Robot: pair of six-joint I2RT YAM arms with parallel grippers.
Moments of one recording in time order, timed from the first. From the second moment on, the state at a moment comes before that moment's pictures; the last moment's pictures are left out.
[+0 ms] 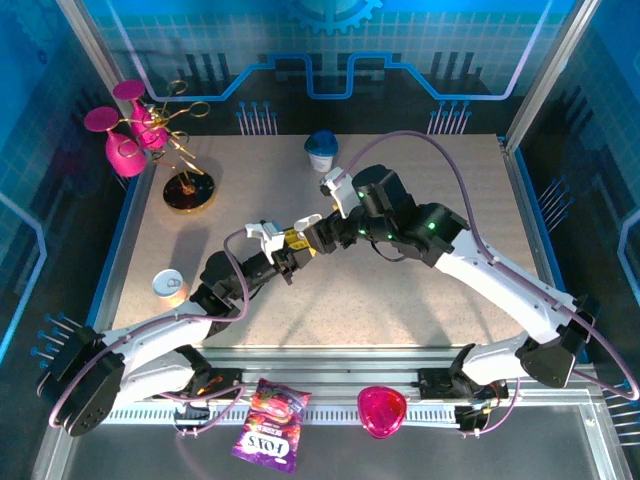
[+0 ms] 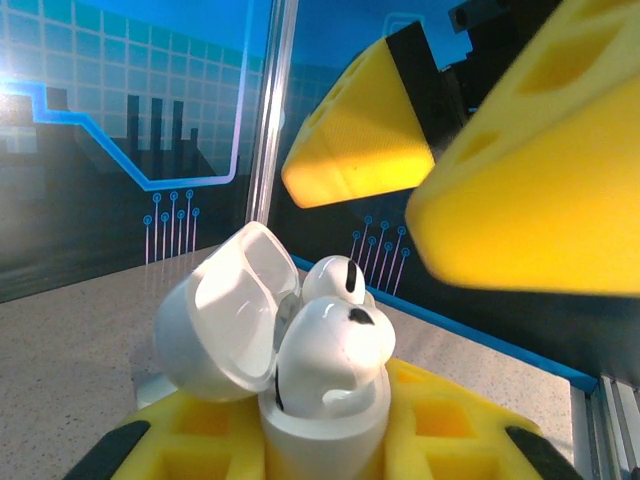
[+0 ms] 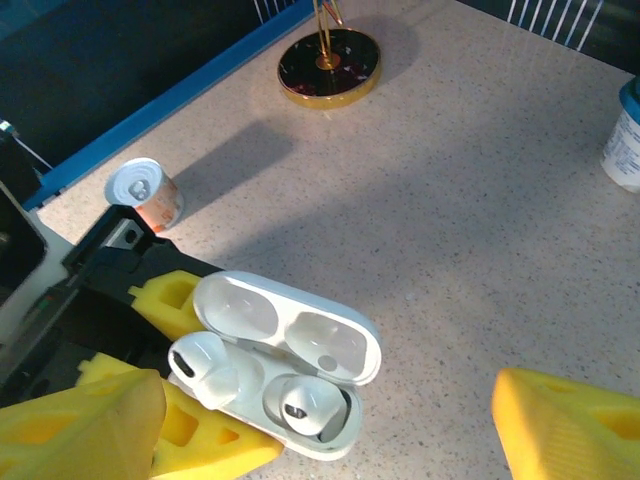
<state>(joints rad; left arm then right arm) -0.63 1.07 0.37 0.88 0.30 -0.22 0.83 1.36 1.46 -0.70 -0.08 0.14</state>
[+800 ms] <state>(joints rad) -0.63 1.11 0.35 0.96 0.45 -0.04 0.73 1.44 1.56 -0.83 -0.21 0.30</state>
